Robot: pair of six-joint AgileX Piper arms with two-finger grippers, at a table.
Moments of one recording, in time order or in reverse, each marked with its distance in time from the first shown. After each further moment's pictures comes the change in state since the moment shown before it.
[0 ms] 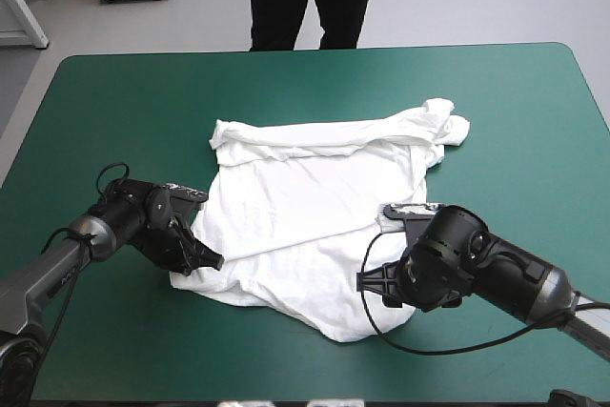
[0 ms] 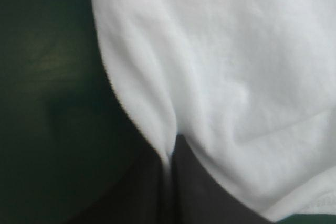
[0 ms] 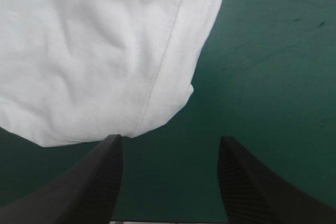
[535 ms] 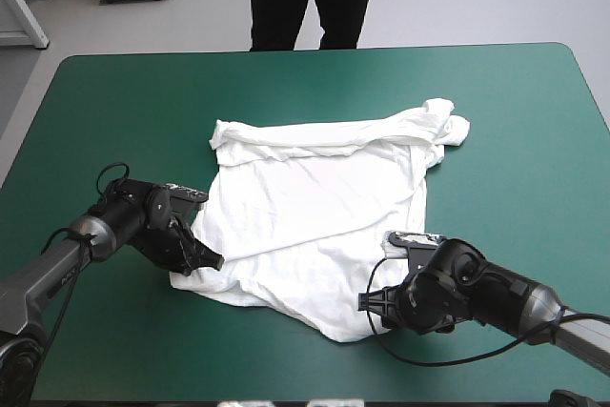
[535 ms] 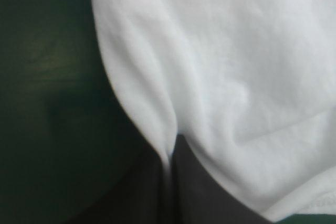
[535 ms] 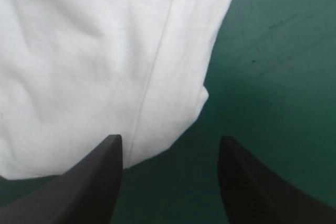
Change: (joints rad) left arm 0.000 0.000 0.000 0.000 0.000 0.001; right arm -0.030 0.000 0.253 0.070 -0.291 0.024
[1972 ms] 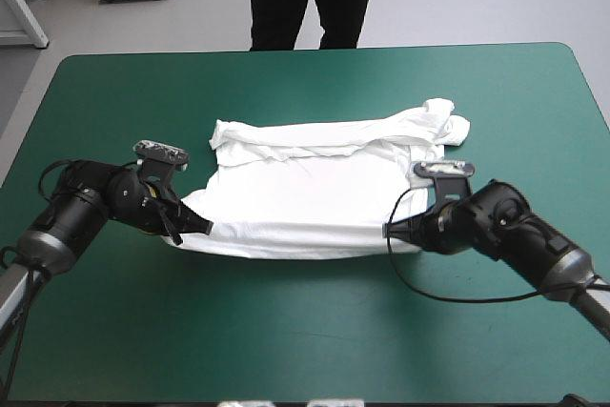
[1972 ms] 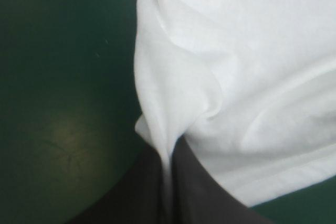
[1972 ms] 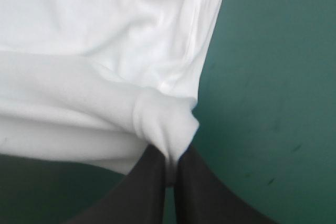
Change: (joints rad) left arm 0.001 -0.206 -0.165 0.023 0.043 0.009; right arm -0.327 0.000 -0.198 -0.084 -0.041 -0.372
